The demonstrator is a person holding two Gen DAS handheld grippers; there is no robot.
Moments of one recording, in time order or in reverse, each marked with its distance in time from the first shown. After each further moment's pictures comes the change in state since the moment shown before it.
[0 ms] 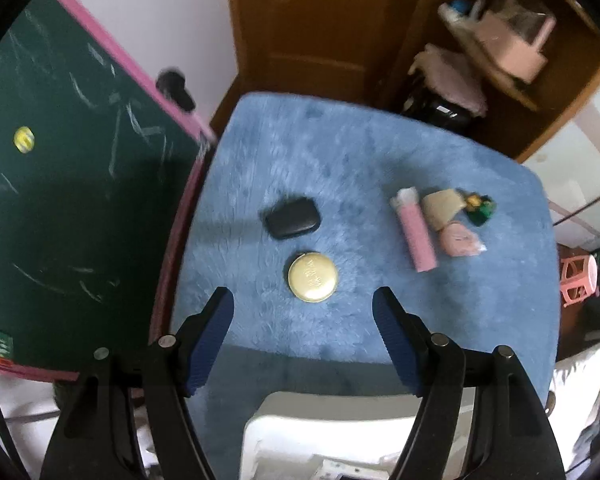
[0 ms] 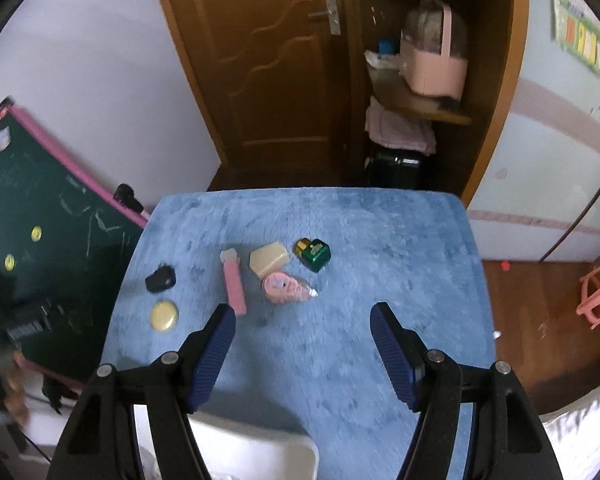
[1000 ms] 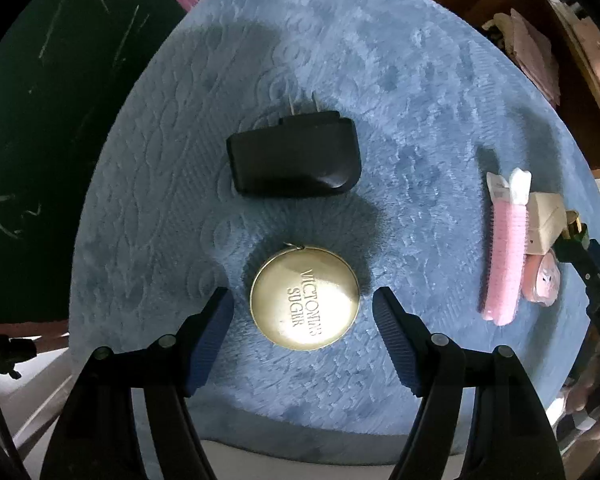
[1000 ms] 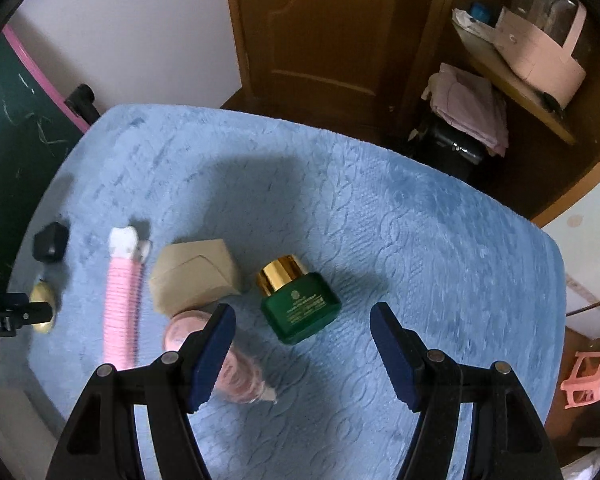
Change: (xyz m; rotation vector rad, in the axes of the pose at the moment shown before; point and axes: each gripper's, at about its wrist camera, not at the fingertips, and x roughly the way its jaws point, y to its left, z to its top) left arm 0.146 0.012 0.014 -0.231 0.311 0.012; right arm 0.231 0.000 0.040 -0.313 0.185 -0.014
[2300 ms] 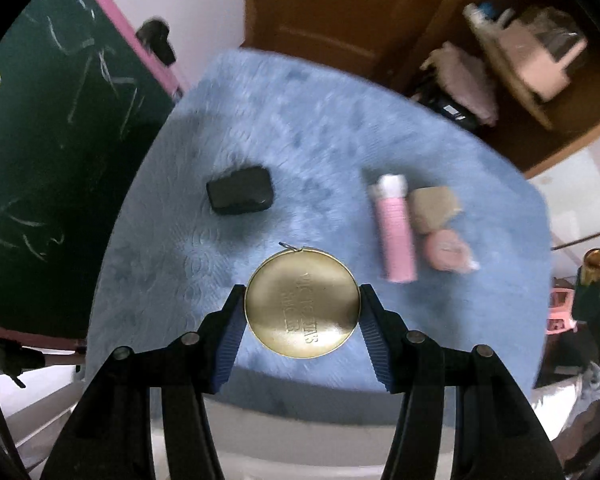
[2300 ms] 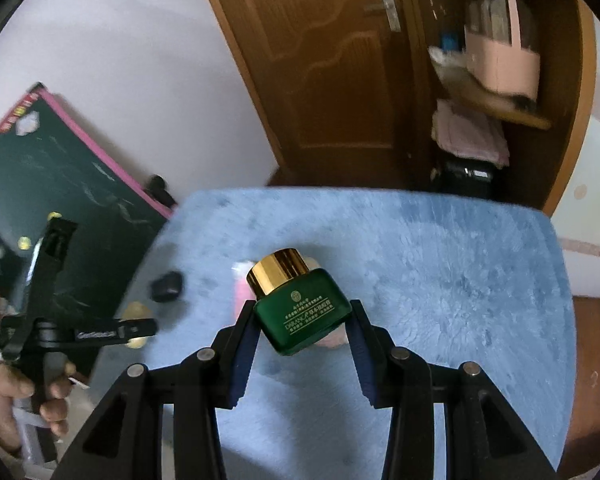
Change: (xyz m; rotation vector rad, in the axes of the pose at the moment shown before) left arm -0.107 -0.044 -0.070 0.128 -0.267 -0.104; right arm -0.137 0.005 -0.068 0.176 -0.297 0.236
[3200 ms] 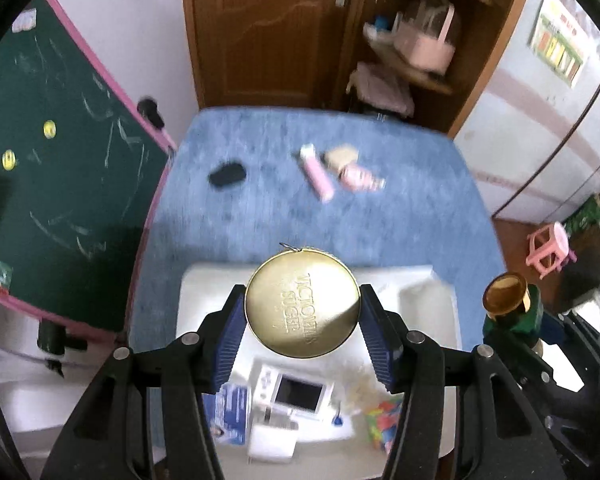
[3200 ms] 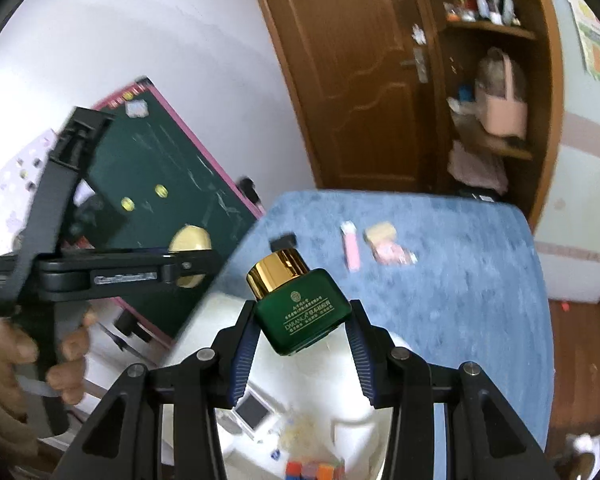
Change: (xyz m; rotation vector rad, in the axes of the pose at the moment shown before) left arm -0.116 -0.002 -0.148 0.268 -0.163 -0.031; right arm -0.182 0.121 -0.133 -0.061 -0.100 0.026
